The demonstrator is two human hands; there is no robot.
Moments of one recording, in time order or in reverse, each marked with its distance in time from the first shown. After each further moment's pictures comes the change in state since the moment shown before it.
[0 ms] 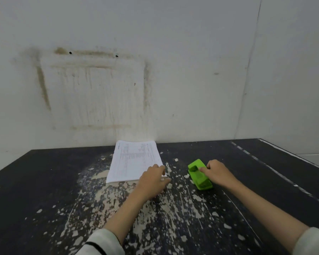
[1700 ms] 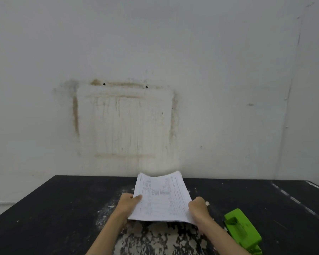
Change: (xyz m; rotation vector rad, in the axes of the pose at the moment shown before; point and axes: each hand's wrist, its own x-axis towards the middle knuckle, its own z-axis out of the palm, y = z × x) left_hand 0.029 -0.143 -0.055 -0.843 0.196 -0.678; right_hand 0.061 -0.126 0.100 0.599 -0.073 0.238
